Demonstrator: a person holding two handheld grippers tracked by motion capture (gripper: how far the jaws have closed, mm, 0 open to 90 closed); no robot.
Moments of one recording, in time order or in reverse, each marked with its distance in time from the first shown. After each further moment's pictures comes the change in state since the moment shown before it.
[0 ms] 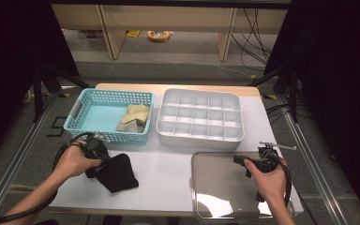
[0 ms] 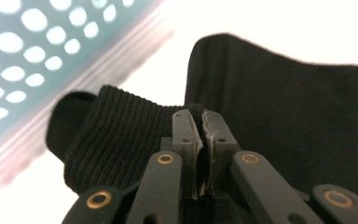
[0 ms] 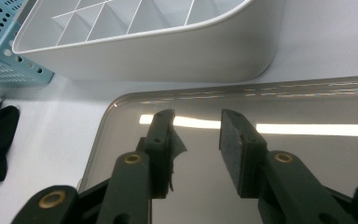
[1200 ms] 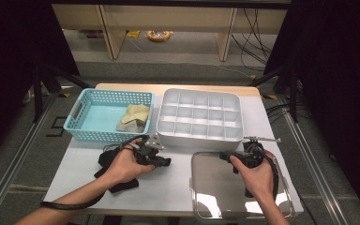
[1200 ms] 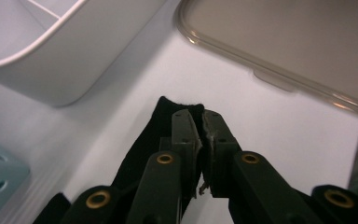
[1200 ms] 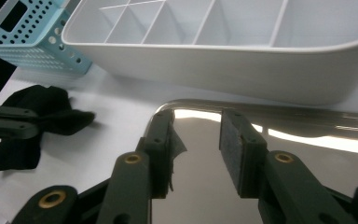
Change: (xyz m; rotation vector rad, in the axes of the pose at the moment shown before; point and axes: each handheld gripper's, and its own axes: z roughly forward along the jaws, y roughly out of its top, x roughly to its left) left arm -0.119 0.098 0.028 -0.203 -0.189 0.269; right arm 0.043 0.011 0.012 0.030 0.079 -0.105
